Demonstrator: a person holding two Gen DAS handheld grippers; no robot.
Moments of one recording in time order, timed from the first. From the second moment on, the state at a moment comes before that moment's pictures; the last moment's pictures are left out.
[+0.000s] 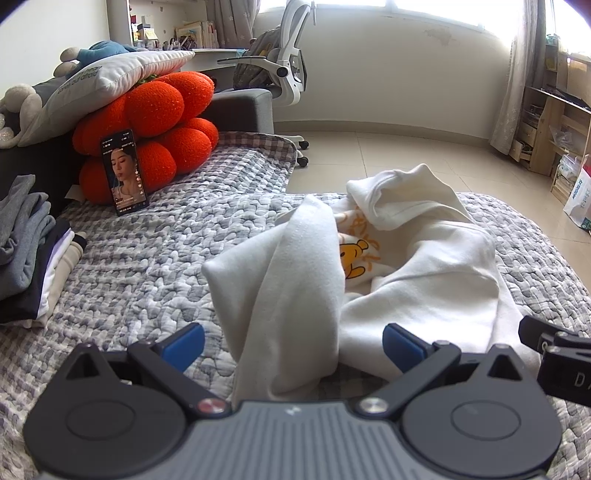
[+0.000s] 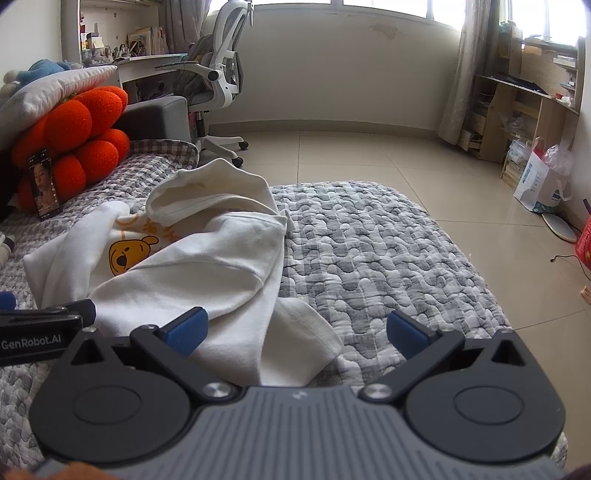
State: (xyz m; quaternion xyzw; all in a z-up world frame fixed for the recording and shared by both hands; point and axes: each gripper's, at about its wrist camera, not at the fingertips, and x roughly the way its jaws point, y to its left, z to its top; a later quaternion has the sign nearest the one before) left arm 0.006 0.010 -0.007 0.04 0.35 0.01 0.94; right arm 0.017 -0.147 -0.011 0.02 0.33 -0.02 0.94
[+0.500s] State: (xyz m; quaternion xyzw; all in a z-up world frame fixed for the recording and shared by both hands) left arm 0.007 0.010 -0.008 0.04 0.35 0.02 0.94; right arm 0.019 -0.146 -0.012 0.02 0.33 -0.02 0.94
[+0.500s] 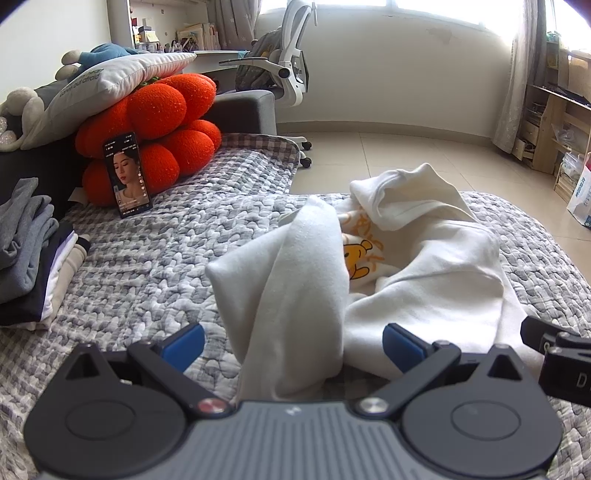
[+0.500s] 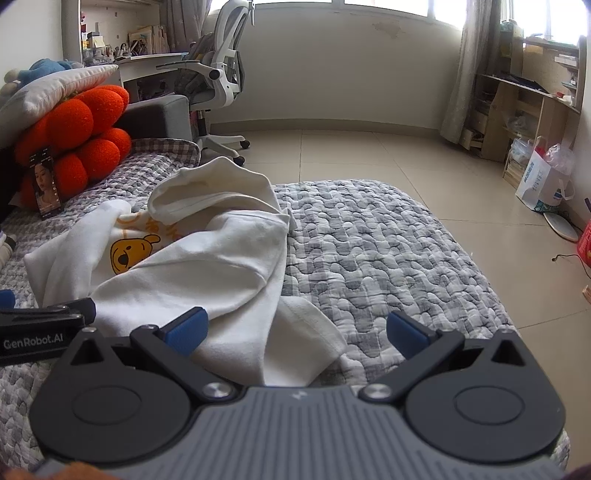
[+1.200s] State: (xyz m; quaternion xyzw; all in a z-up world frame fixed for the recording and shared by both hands) left arm 0.037 0.023 -0.020 0.06 0.37 0.02 0.93; right arm 0.048 -0.135 -0.037 0.02 0.37 -0.01 0.93
